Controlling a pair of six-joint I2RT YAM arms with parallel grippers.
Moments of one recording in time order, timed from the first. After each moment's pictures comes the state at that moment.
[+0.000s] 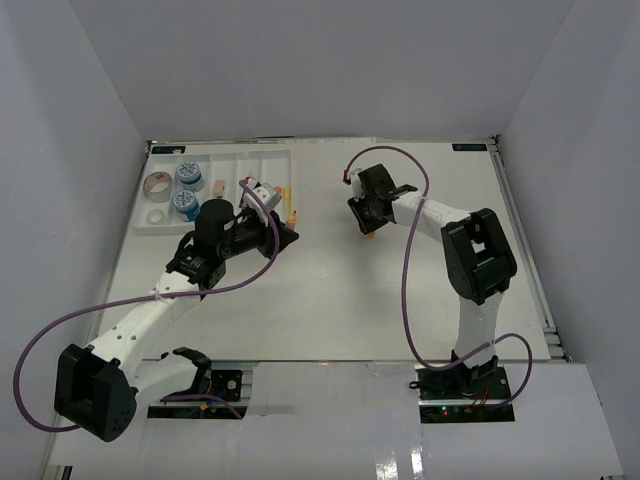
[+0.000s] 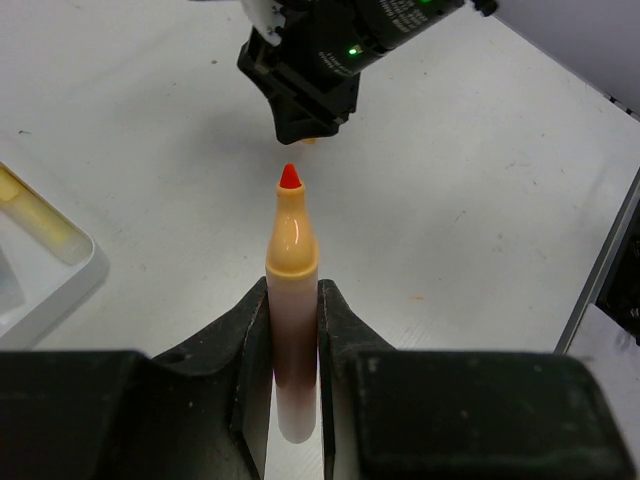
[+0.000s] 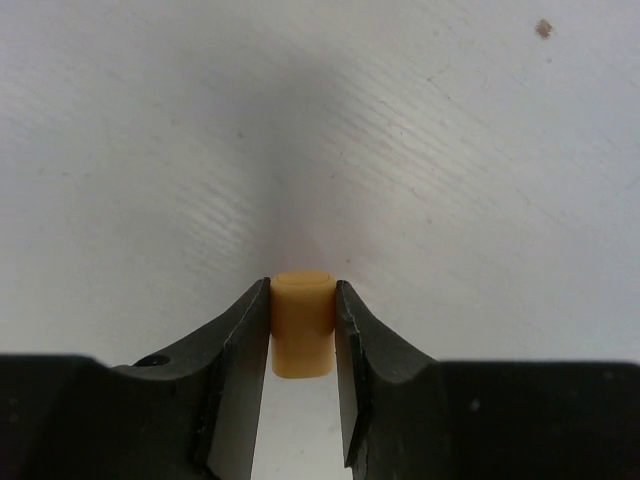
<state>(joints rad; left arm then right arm) -0.45 1.07 0.78 0.01 0.50 -0.04 0.51 1.99 1.40 -0.40 -0.01 -0.12</state>
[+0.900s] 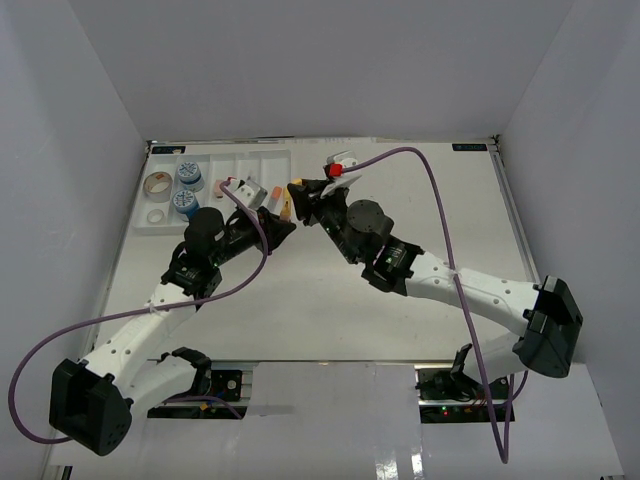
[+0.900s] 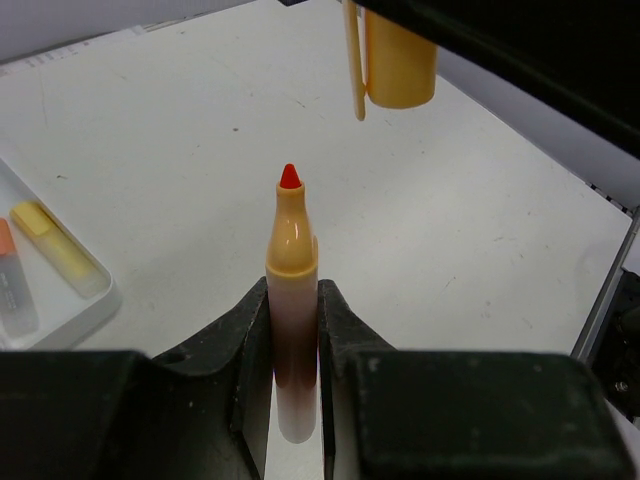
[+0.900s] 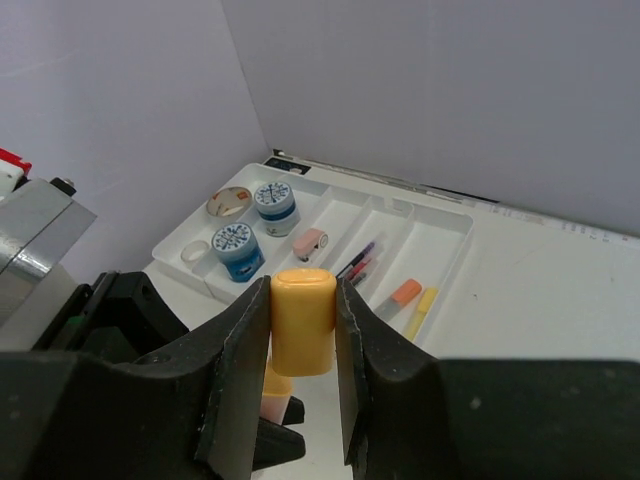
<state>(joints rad) -0.45 0.99 0.71 0.17 0.42 -0.17 1.06 1.41 1.16 0.38 0.44 0.13</state>
